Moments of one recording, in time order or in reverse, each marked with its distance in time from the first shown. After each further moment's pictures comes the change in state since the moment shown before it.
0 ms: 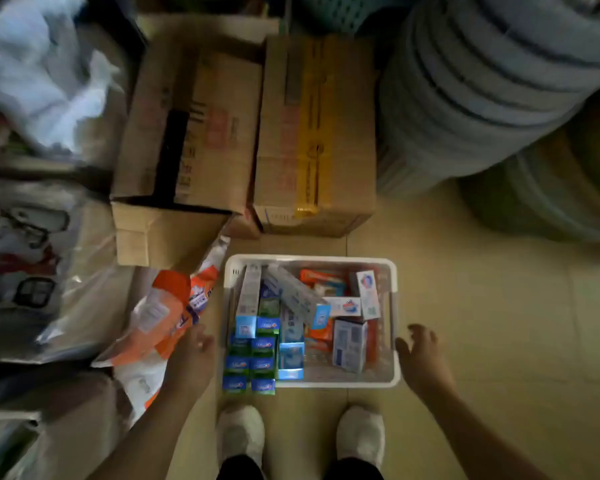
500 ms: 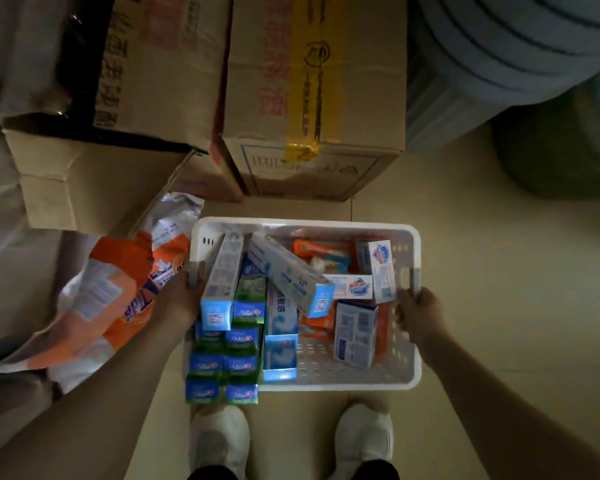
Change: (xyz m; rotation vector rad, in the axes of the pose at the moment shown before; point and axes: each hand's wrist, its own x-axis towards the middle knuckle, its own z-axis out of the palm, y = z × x) left_hand 0.093 0.005 0.056 -0.092 -0.054 0.021; right_hand 0.087 0.005 0.049 0.495 -0.040 0.180
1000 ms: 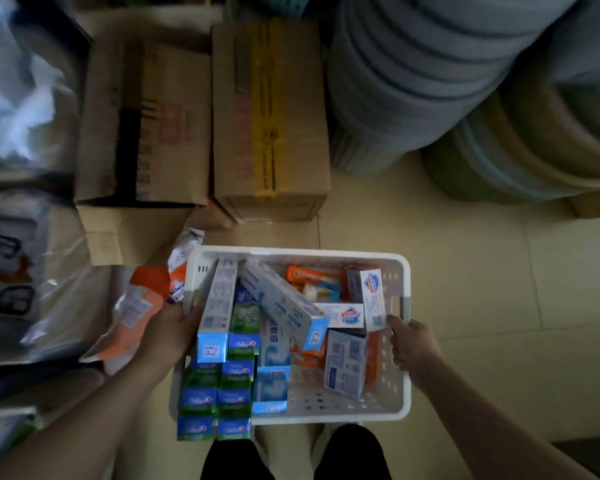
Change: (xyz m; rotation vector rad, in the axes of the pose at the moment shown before) left_hand -0.145 0.078 -0.090 -0.007 -0.118 0.068; right_hand -0.137 -0.019 -0.099 0.225 -0.051 0.248
